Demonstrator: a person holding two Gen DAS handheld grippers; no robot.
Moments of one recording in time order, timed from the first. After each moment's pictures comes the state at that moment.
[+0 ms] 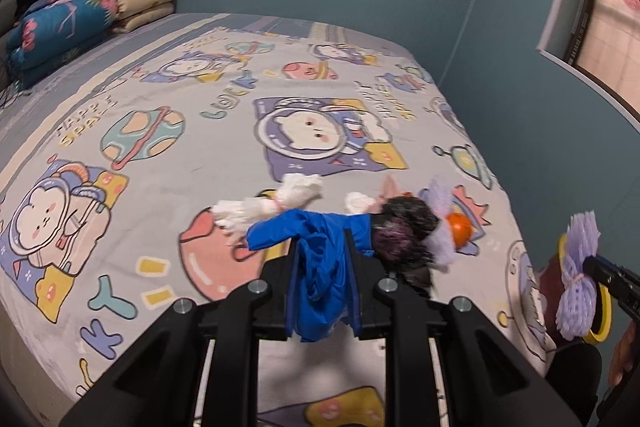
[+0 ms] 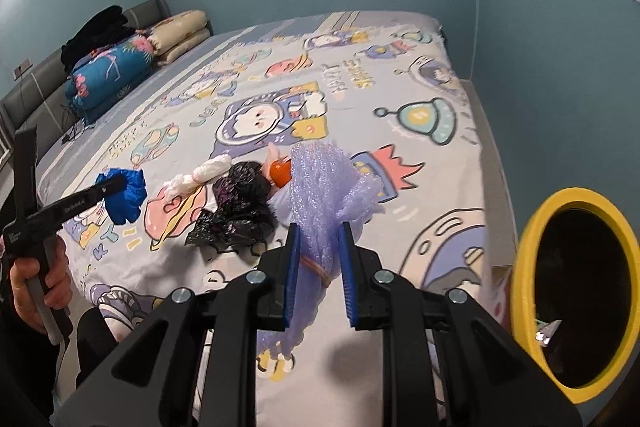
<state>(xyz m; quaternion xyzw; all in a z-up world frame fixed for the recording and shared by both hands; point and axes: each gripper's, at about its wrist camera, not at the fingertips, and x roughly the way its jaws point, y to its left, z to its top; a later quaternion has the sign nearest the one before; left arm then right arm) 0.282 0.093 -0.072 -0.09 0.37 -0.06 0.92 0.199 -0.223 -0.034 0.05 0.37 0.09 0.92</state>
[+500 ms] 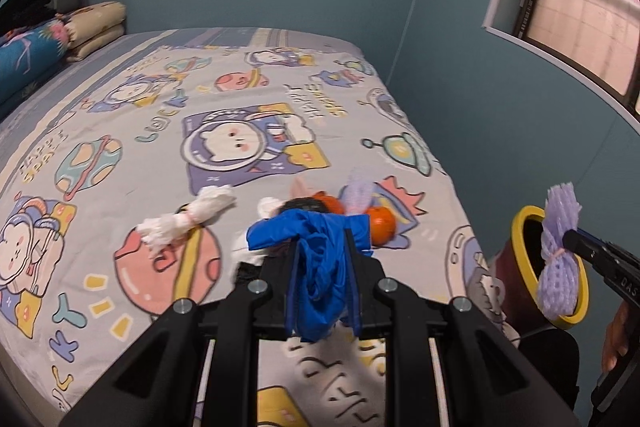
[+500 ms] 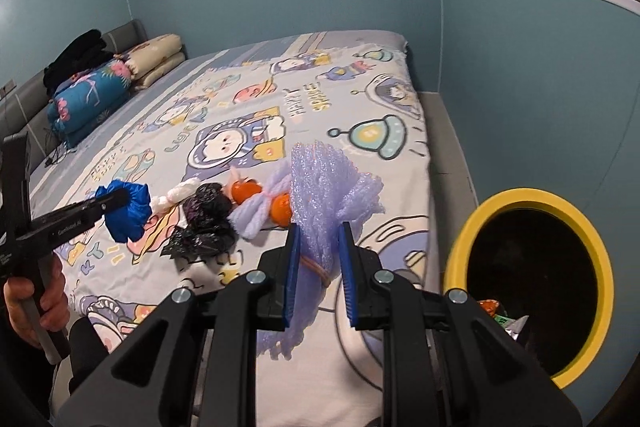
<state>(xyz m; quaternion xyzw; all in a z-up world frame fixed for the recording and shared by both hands) 0.273 0.008 -0.048 -0.05 0.36 -0.13 0.92 0.174 -0.279 -0.015 0.06 0.34 0.04 0.94</state>
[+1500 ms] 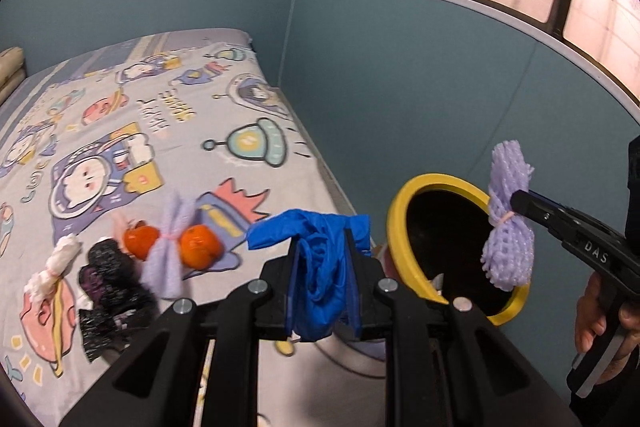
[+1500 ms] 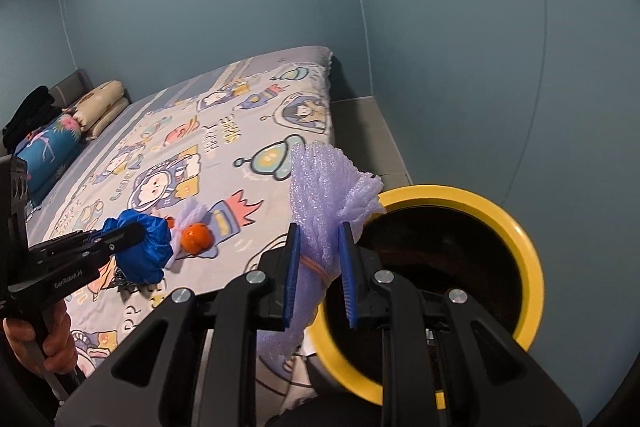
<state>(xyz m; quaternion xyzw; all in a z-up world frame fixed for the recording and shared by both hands) 0.275 -0.179 -0.030 0.01 0.37 -0.29 0.88 0.144 -0.409 -0.004 0.12 0.32 -0.06 0.94</state>
